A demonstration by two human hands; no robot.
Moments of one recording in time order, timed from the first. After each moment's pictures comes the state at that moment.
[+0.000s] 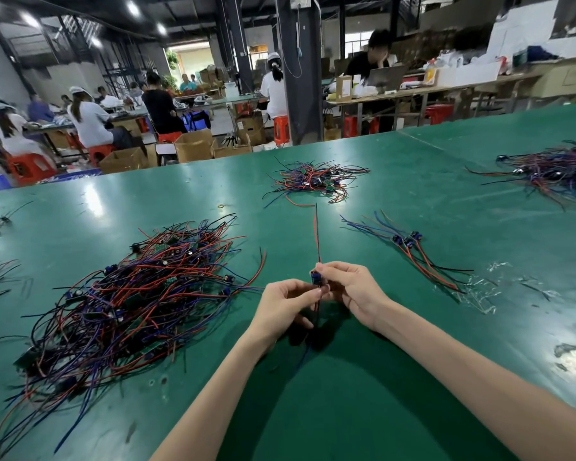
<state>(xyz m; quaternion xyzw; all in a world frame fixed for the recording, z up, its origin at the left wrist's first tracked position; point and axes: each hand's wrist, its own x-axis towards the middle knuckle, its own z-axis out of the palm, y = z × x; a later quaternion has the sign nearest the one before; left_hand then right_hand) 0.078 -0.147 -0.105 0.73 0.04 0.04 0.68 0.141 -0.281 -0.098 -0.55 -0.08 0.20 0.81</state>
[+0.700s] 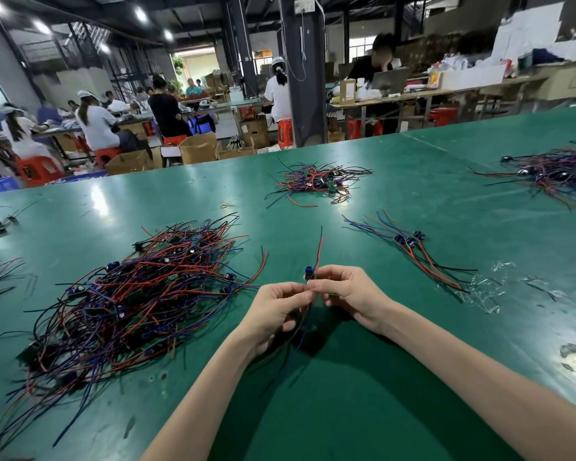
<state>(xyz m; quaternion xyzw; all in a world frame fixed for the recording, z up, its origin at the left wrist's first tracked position) 0.066 -0.143 -0.102 0.69 0.07 -0.01 0.72 0.131 -0.286 -0.100 -0.61 -0.15 0.23 0.75</state>
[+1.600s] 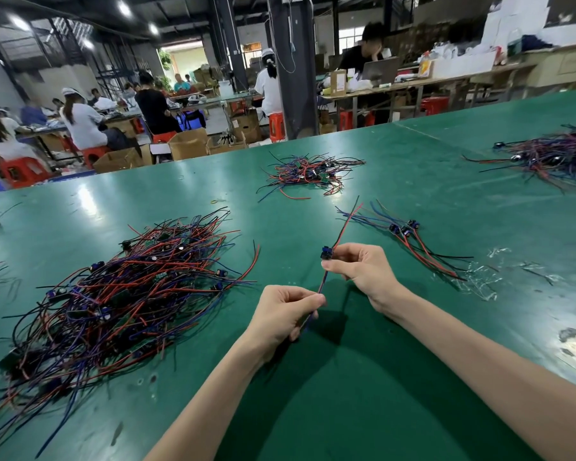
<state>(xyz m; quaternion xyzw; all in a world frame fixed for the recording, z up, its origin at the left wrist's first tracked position) 0.059 -0.161 -0.104 0.74 0.07 0.01 0.67 0.155 -0.300 -0.105 -0.67 -0.13 0.05 0.73</state>
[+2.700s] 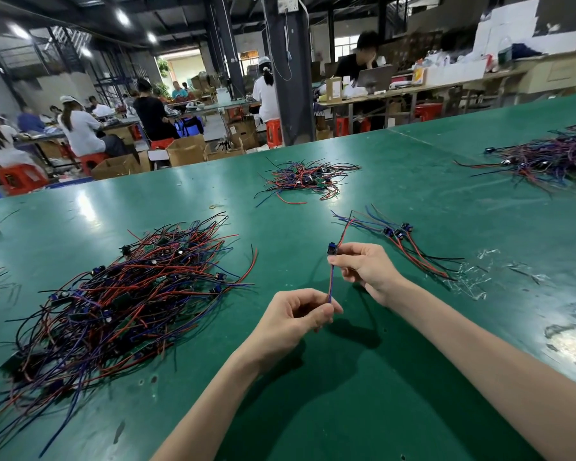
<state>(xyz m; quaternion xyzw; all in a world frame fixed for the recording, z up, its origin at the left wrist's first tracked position) 0.035 -0.168 -0.089 0.78 -0.13 0.01 0.61 0.165 -0.312 -0.099 -0.64 -0.08 0.12 0.76</state>
